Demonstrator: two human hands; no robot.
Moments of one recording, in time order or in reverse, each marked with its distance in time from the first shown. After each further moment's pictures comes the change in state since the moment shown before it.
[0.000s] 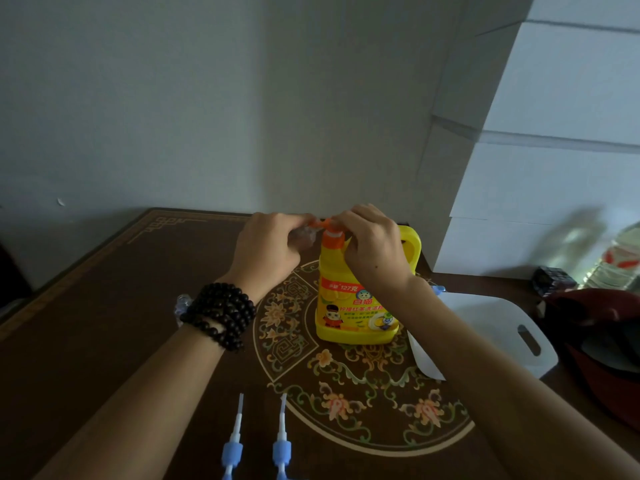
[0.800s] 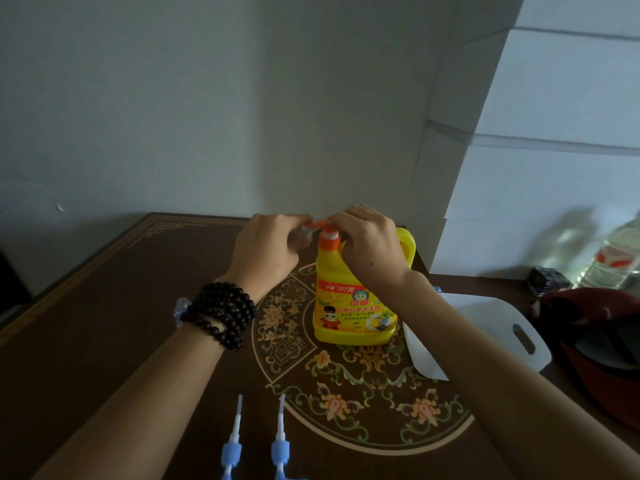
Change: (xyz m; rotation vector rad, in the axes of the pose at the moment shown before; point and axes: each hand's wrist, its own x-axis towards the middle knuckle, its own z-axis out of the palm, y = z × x) left_hand 0.001 0.011 -0.005 0.068 0.027 -0.002; right_hand 0.005 0.000 -0.007 -0.025 -0.021 -0.038
